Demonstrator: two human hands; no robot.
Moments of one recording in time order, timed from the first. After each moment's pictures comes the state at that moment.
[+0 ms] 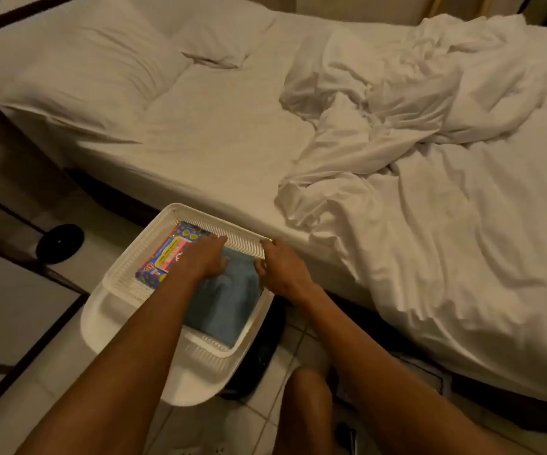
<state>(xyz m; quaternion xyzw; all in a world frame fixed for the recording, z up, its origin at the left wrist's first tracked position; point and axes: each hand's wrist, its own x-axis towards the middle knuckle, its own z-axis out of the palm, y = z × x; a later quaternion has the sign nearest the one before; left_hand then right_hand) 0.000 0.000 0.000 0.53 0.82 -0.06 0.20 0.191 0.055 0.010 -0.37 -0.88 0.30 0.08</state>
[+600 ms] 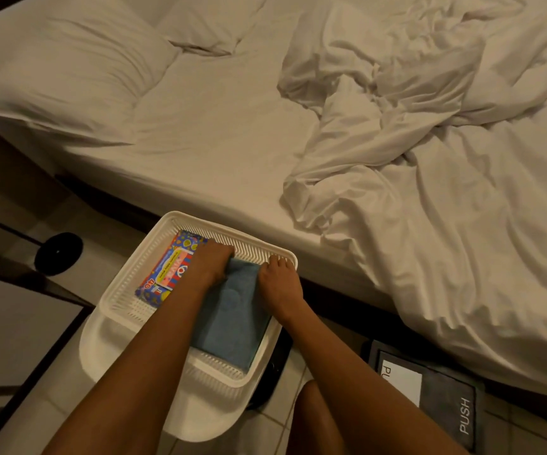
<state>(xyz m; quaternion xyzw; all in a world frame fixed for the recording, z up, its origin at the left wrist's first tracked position) -0.028 0.030 -0.031 0.58 0.78 -0.17 0.15 0.142 0.059 -0.052 -0.37 -0.92 0.12 -0.05</state>
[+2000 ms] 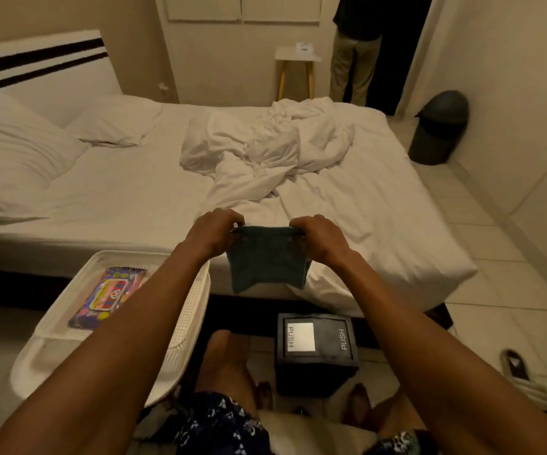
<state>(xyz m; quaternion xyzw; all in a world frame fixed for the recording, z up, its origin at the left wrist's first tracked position) 0.183 -0.018 0.166 0.74 0.66 0.11 0.07 0.418 0.018 0.143 -0.51 -0.84 0.11 0.14</state>
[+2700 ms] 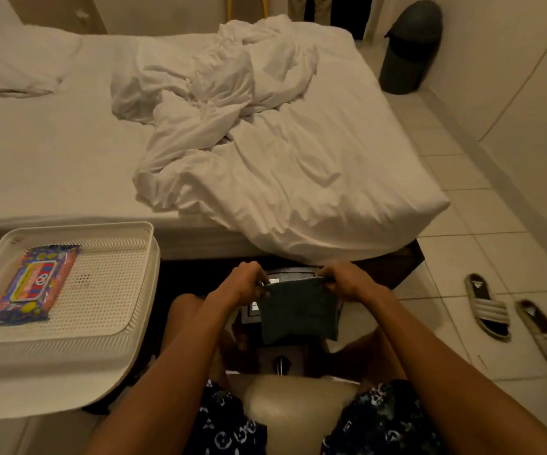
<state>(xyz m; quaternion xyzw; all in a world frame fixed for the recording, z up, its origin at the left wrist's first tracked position) 0.307 -0.040 -0.037 0.74 0.59 0.00 0.32 0.562 -0.031 -0.040 -0.59 -0.76 0.27 -0.06</state>
